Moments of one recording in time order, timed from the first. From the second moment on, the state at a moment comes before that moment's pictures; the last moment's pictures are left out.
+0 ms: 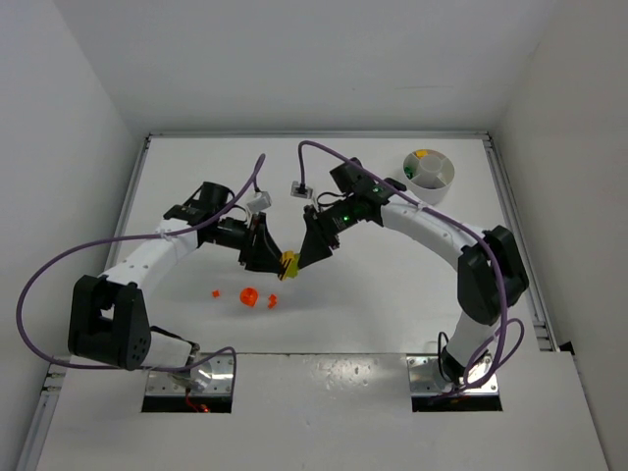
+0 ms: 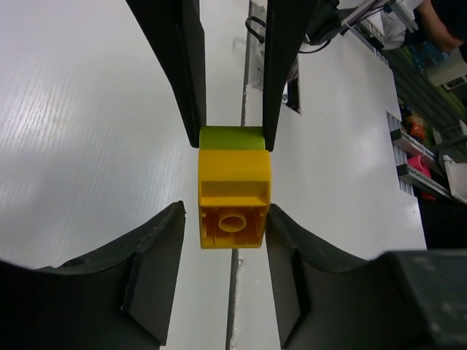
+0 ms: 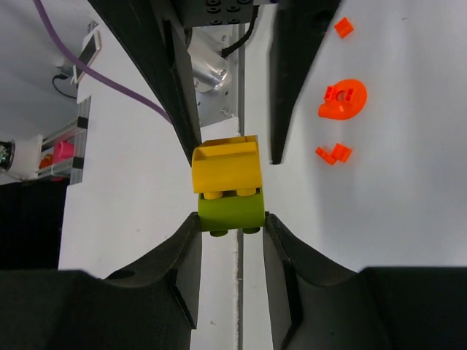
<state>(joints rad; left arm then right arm) -0.23 1.38 0.96 -0.68 1.27 0.44 0.62 1.75 1.35 -0.58 -1.08 -0.19</state>
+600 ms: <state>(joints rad) -0.22 1.38 0.96 -0.69 1.30 0.45 0.62 1.74 1.20 -0.32 -1.16 0.05</state>
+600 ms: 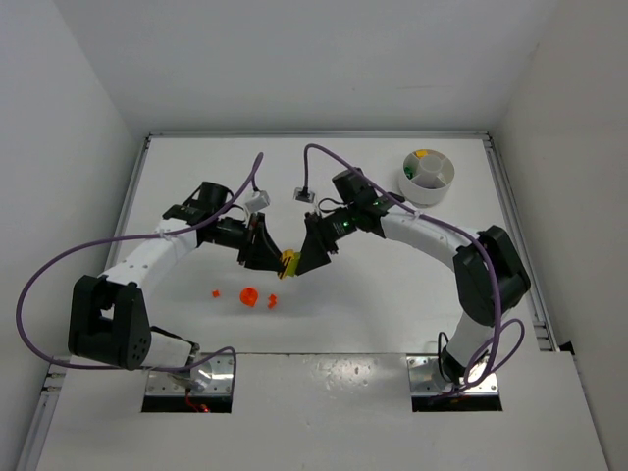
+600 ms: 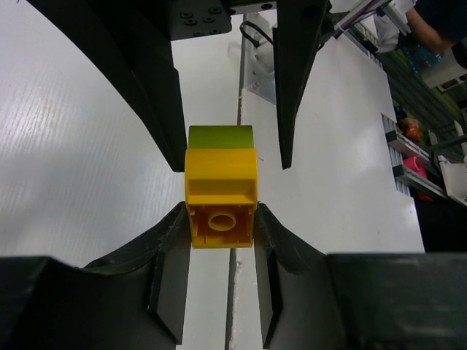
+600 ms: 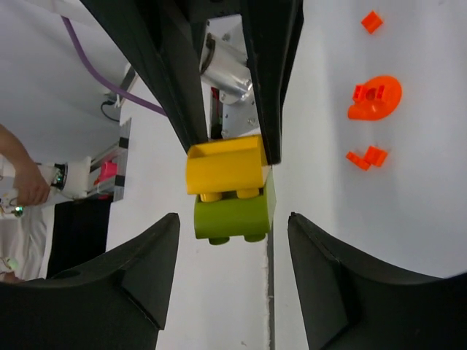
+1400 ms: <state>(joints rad) -0.19 1.38 0.96 -0.70 1.32 0.44 0.62 1.74 1.22 -0.27 -1.15 0.02</state>
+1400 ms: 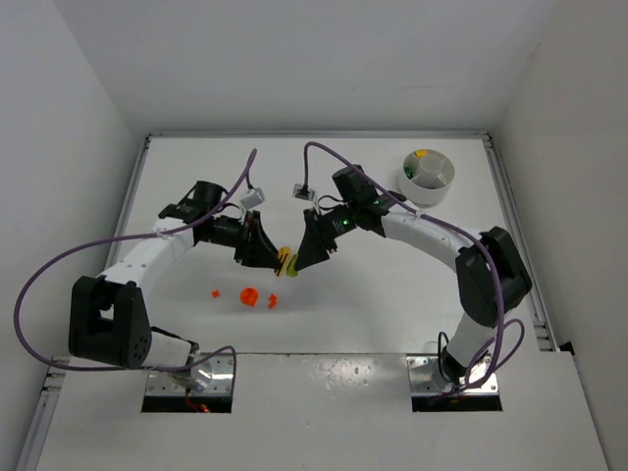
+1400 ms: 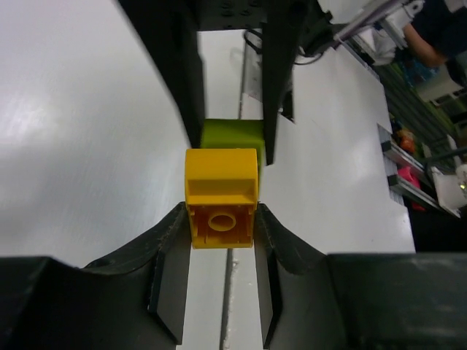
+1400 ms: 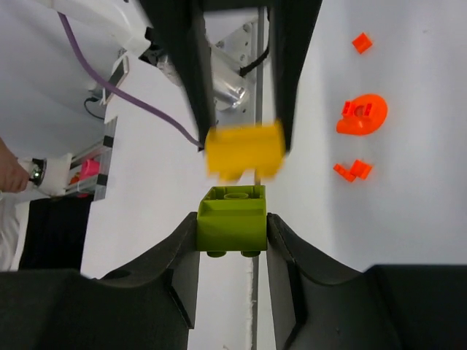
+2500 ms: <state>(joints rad) -0.16 1.15 1.19 -0.52 0.42 0.34 0.14 1.52 1.49 -0.73 -0.34 -0.22</state>
